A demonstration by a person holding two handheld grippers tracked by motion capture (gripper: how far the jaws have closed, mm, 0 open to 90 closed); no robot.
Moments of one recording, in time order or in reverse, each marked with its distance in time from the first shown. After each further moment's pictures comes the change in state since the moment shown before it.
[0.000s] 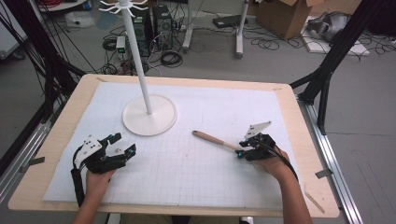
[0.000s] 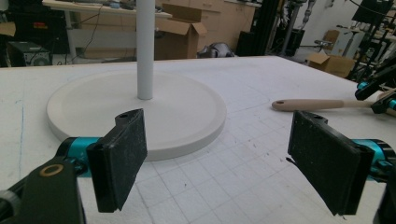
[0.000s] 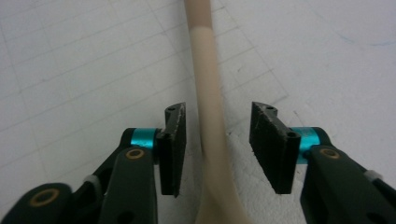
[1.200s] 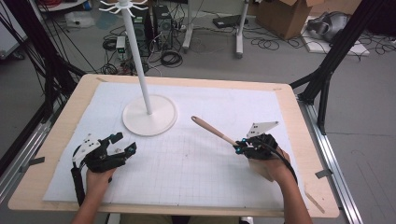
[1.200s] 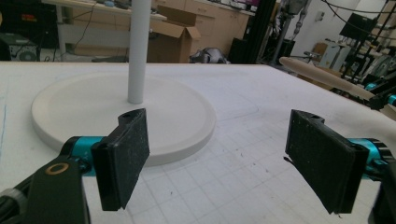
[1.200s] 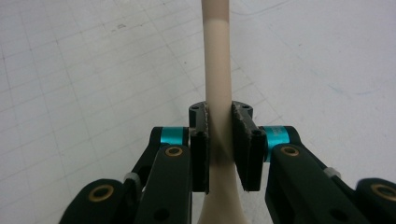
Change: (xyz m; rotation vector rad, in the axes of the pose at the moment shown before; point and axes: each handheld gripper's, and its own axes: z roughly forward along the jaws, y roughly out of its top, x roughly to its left) left arm -0.005 0.009 0.002 -0.016 -0.035 -0.045; right arm 0.024 0.016 -0.027 -0.155 -0.010 0.030
